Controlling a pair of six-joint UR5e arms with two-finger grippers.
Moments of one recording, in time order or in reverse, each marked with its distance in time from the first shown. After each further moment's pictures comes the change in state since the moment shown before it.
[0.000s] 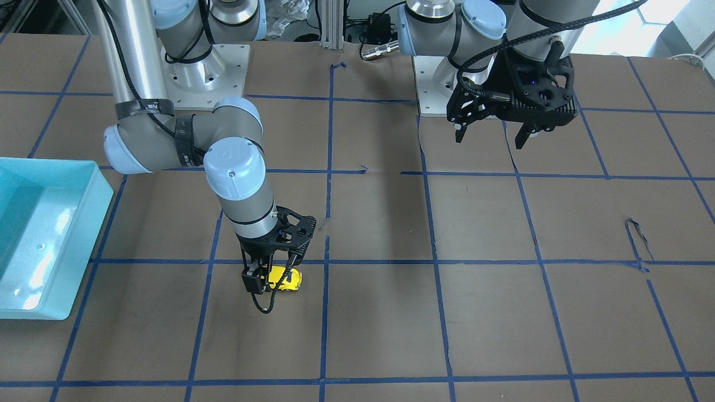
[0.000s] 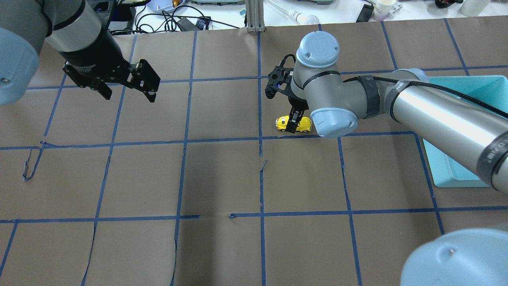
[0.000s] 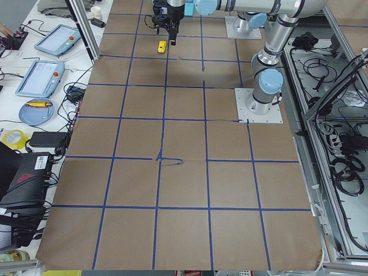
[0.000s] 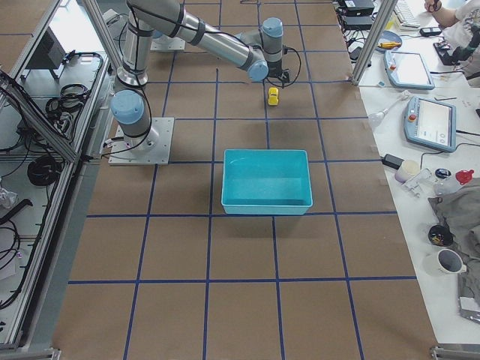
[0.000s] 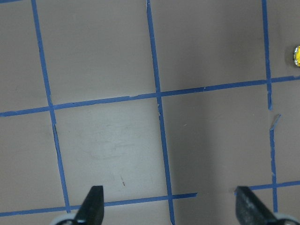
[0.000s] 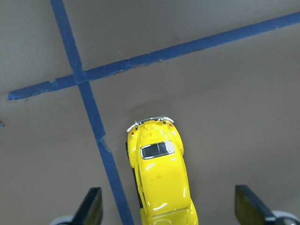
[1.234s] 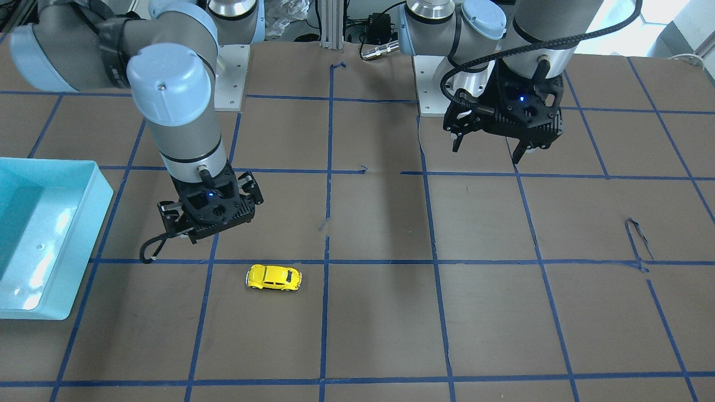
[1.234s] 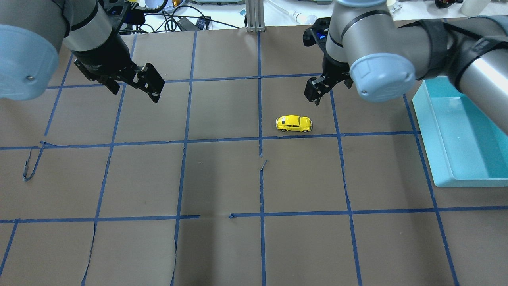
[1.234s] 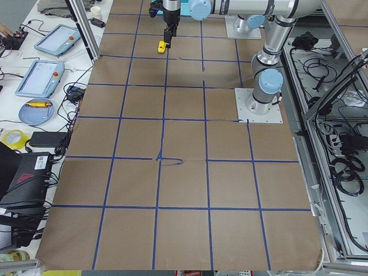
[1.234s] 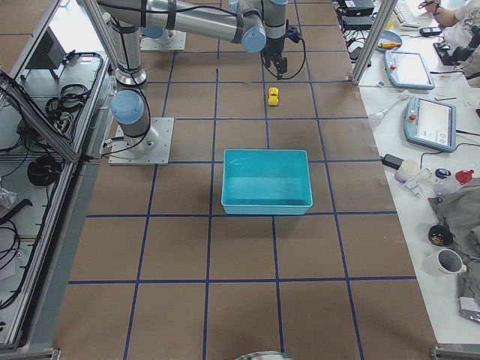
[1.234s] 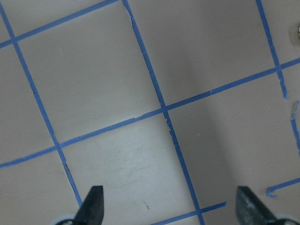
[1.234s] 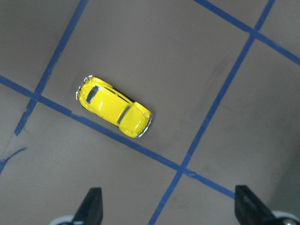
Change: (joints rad) left arm -0.013 -0.025 0.000 0.023 0.010 0.101; right arm -0.050 -0.201 -0.118 0.368 -0.109 0.718
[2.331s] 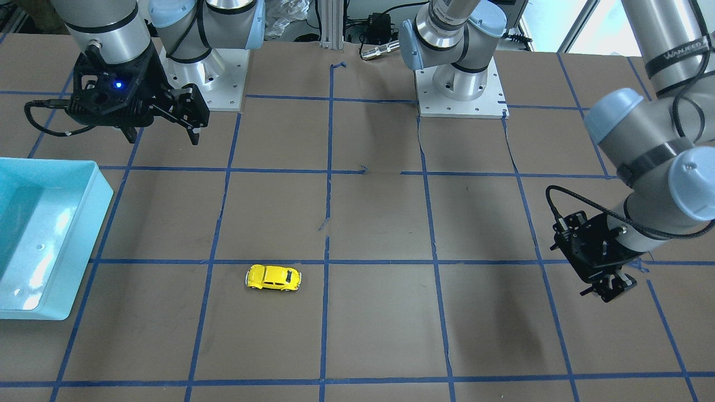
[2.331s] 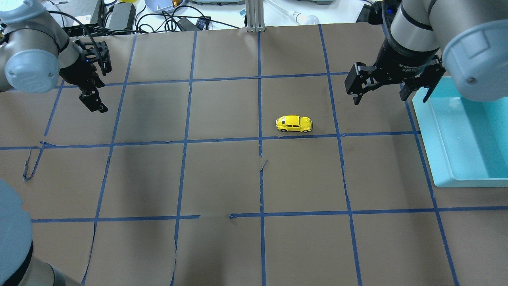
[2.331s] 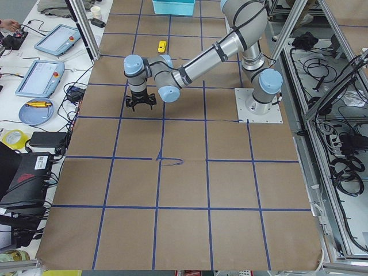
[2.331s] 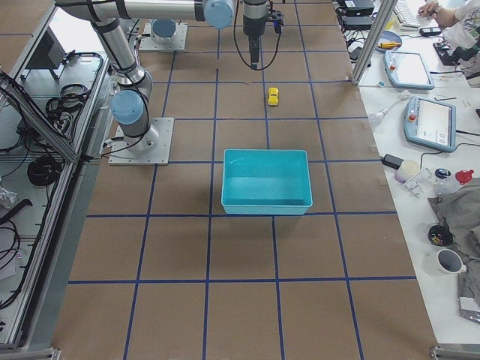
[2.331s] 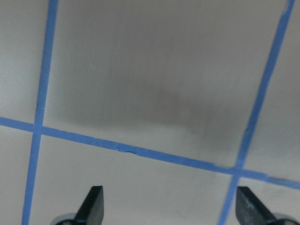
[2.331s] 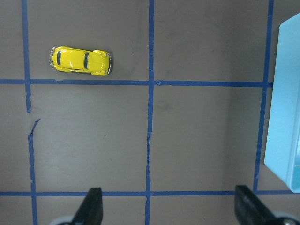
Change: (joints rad) left arm 0.301 -0.342 -0.004 0.301 -0.004 1.210; right arm -0.146 -0.300 -0.005 0.388 0.020 0.348
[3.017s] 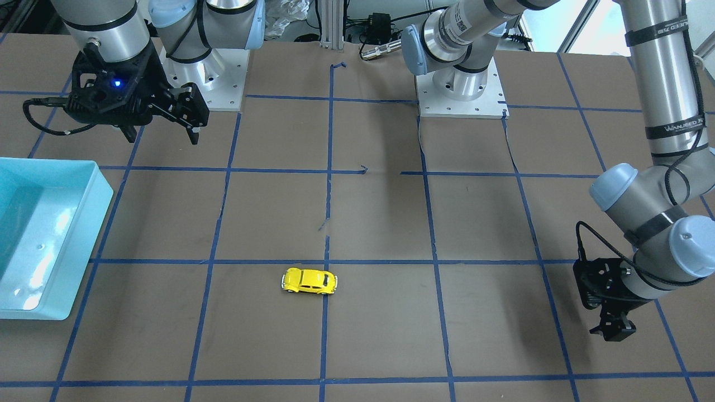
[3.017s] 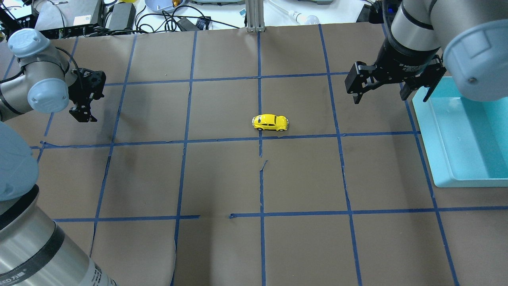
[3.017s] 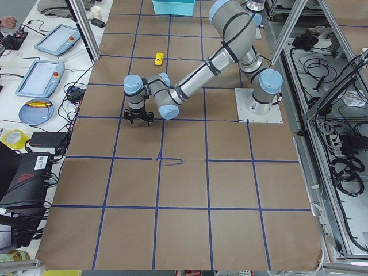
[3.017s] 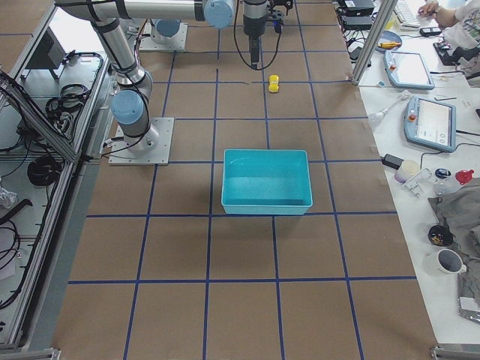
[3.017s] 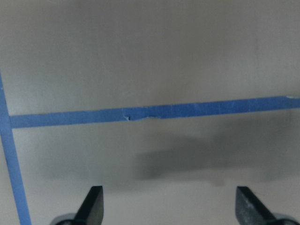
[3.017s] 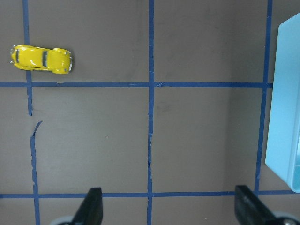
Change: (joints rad) left arm 0.120 -0.254 0.003 0.319 0.011 0.587; right arm -0.002 -0.008 -0.001 -0.003 0.008 0.019
